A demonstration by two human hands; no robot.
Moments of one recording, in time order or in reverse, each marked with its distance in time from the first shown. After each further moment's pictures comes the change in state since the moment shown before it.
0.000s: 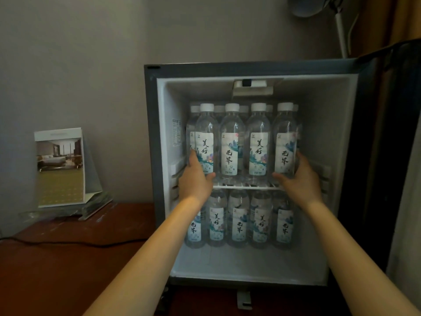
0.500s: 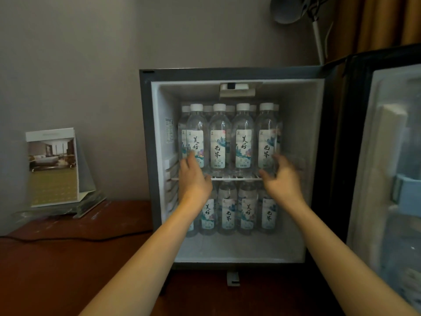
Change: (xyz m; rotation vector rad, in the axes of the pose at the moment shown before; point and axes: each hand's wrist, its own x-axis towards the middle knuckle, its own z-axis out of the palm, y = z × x) left_hand -0.041 0.023 -0.005 0.022 0.040 0.028; right_hand -0.031 -0.014 -0.006 -0.207 0.044 -0.028
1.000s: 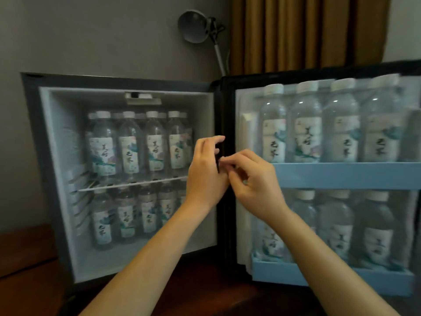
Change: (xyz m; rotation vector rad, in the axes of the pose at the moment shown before) left_hand -0.106 0.166 0.034 -0.569 -0.018 0.636; right_hand -0.086 -0.034 -0.165 -0.120 0.156 -0.567
